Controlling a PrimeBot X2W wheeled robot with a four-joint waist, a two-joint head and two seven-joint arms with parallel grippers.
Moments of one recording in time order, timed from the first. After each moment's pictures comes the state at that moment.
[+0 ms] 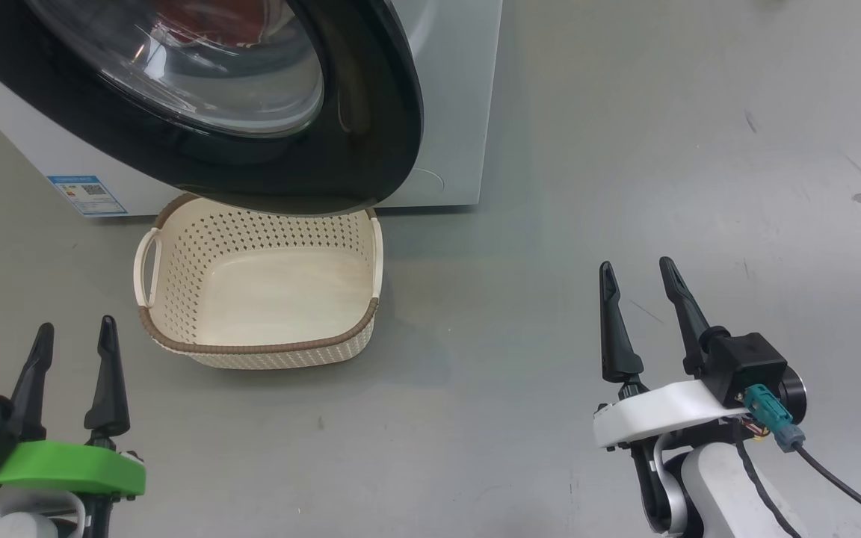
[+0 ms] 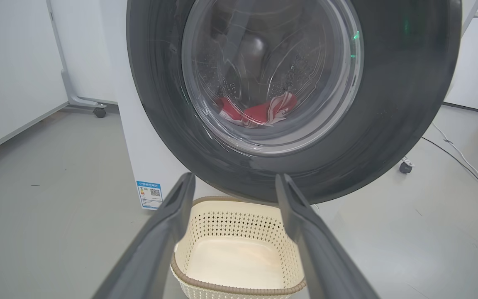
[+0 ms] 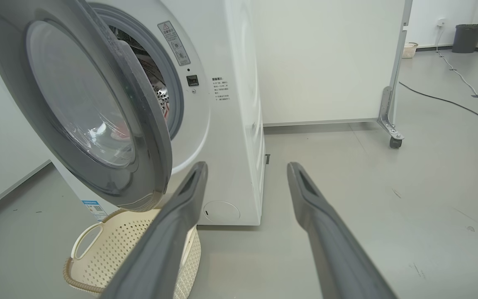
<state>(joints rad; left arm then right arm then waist) -0.09 0.20 -0.03 0.21 -0.52 -0.12 -0.25 -0.15 -0.08 0.39 0.10 0.40 -0.13 -0.25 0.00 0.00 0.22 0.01</state>
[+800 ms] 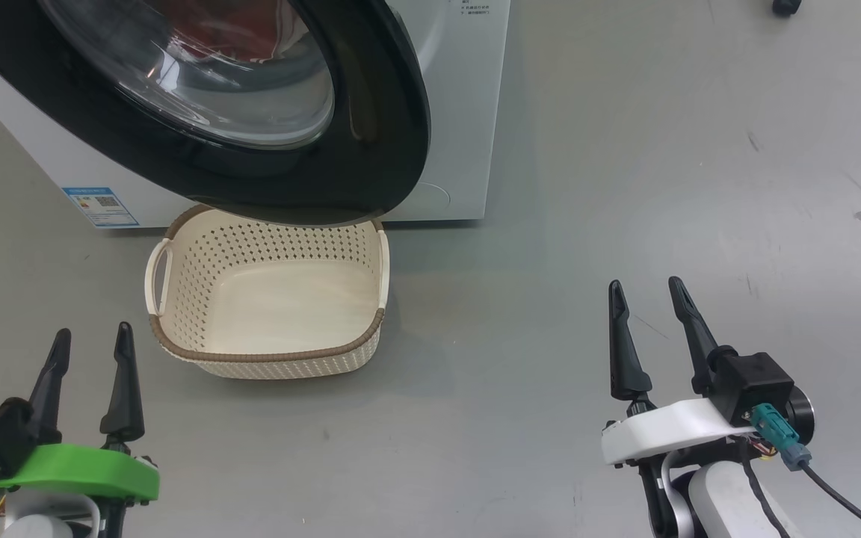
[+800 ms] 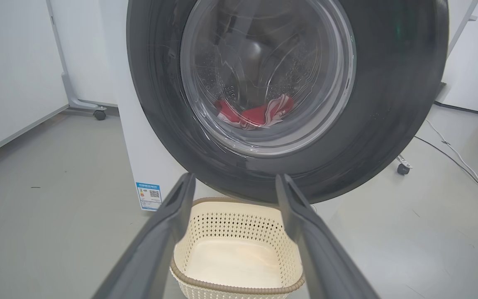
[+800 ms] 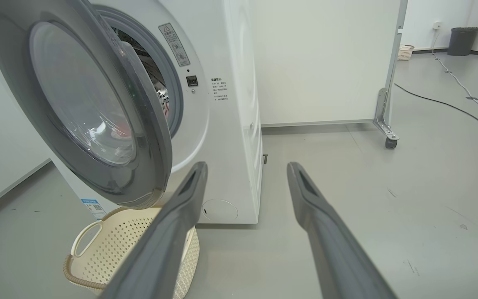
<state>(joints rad) -0.09 0.19 -0.05 0.23 -0.50 -0.12 -0.25 -0.09 -0.07 0.36 0.09 0.37 -0.13 -0.25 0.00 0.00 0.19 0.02</state>
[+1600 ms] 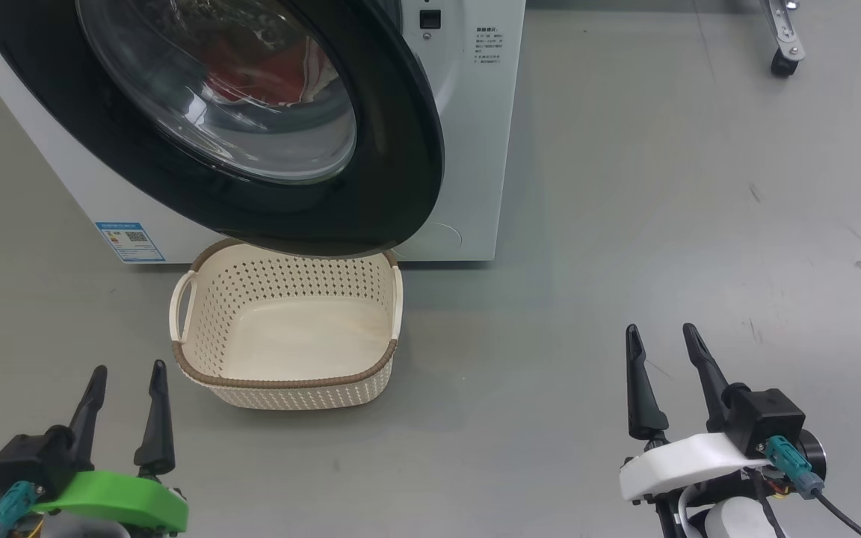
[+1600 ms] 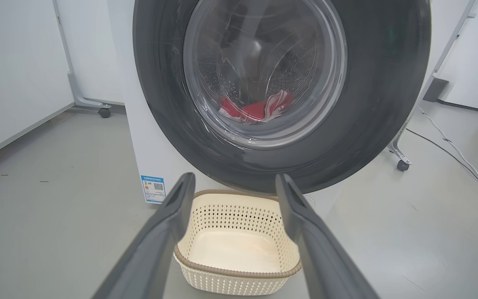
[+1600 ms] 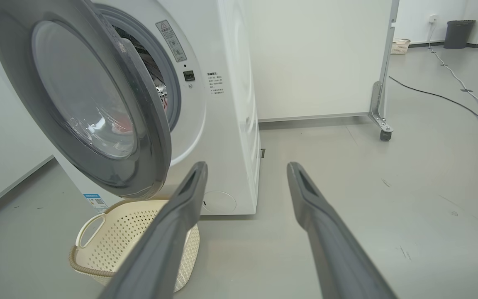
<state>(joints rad) -0.05 0.15 -0.07 0.27 -0.46 -0.12 -0.25 -0.01 -0.06 0.31 0.12 0.38 -0.10 -0.25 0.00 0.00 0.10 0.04</state>
